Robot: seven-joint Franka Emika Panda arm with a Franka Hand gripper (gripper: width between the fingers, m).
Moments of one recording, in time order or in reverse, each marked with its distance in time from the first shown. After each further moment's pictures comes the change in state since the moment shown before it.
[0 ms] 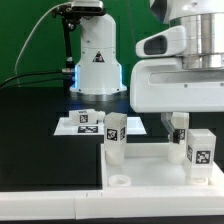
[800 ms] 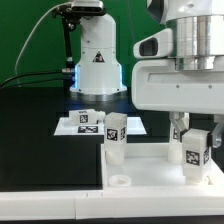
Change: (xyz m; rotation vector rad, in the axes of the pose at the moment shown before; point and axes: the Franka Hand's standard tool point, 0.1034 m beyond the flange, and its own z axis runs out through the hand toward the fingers) arm -0.001 0.009 0.001 -0.006 -0.007 0.597
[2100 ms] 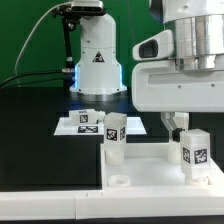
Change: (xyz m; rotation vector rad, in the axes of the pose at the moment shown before) arm -0.006 -0.003 -0.001 0.031 -0.023 -0.305
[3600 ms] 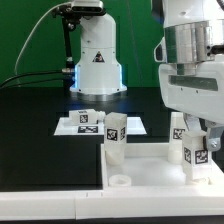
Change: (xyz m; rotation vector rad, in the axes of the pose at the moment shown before) arm -0.005 -0.002 0.006 -0.001 -0.034 0.845
